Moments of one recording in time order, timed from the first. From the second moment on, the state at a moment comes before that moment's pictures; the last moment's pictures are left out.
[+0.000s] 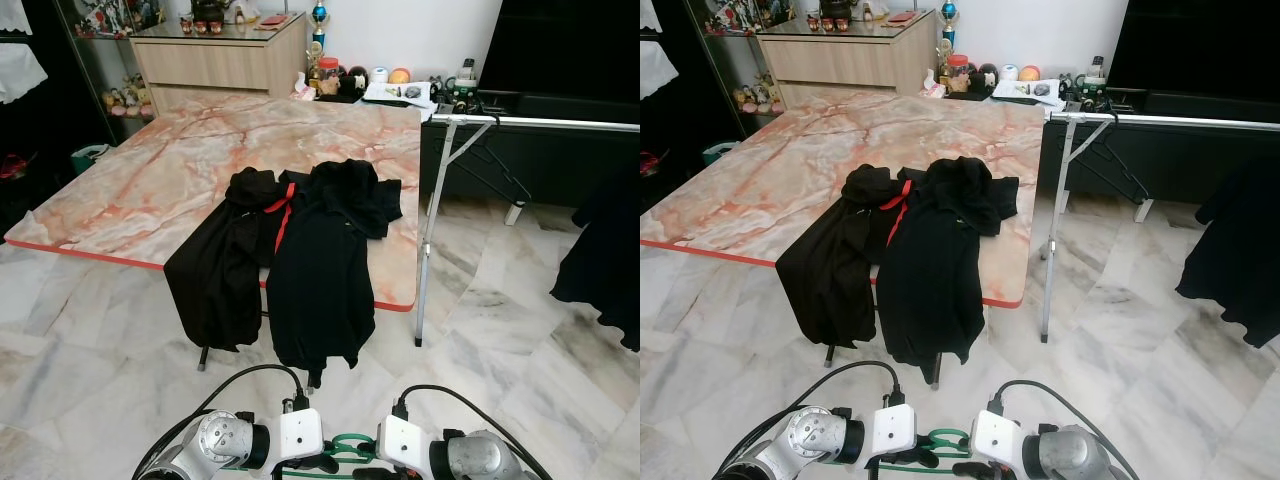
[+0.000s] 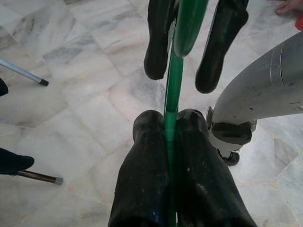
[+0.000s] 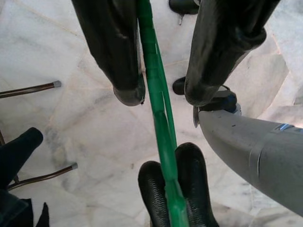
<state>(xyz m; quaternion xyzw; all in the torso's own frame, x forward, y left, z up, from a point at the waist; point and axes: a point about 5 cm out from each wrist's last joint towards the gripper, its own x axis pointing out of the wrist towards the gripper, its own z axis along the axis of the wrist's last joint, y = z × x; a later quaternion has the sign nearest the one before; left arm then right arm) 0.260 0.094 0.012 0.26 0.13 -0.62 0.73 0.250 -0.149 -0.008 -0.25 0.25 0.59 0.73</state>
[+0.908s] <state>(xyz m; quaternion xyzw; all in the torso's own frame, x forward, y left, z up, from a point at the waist) 0.249 0.183 -0.020 0.36 0.29 -0.49 0.74 0.251 -0.186 -0.010 -0.31 0.29 0.53 0.73</state>
